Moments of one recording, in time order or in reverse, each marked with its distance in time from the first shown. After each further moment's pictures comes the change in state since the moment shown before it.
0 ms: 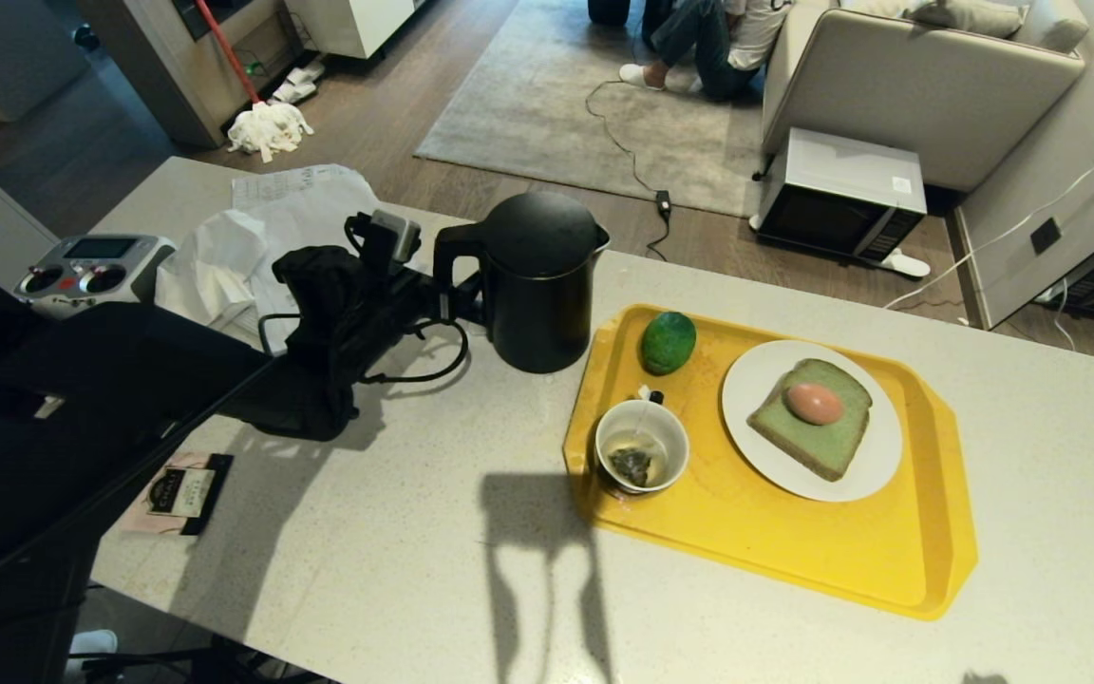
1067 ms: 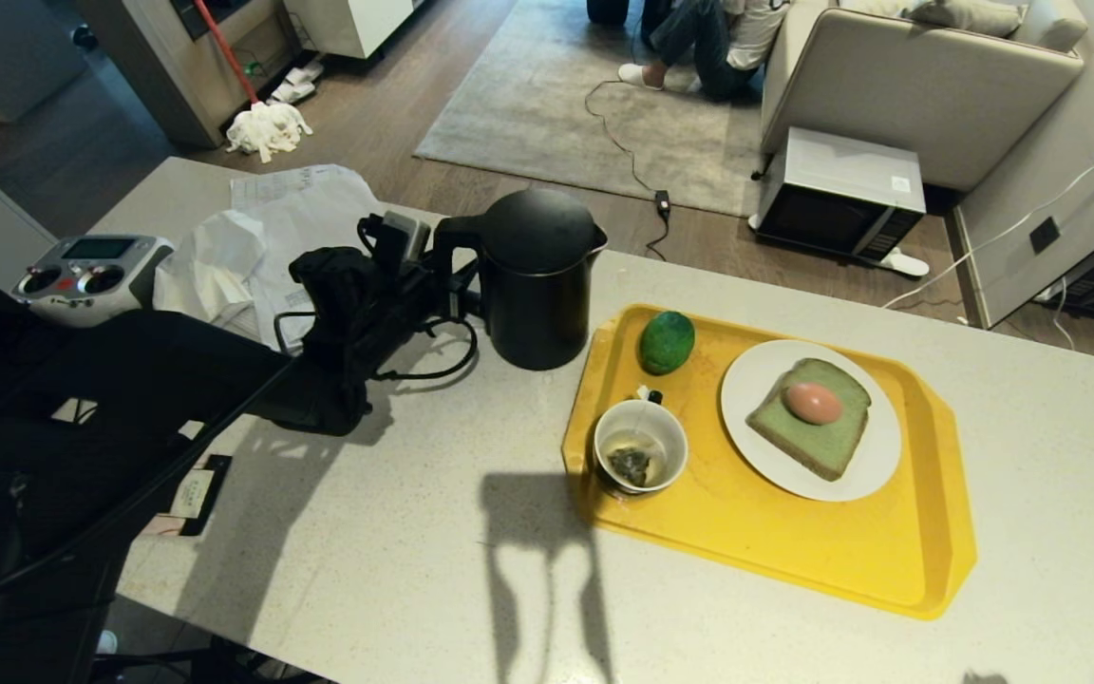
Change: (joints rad) left arm -0.001 0.050 -0.088 0.015 -0.005 -0.022; right arm 0.000 0.000 0.000 0.000 0.000 0.000
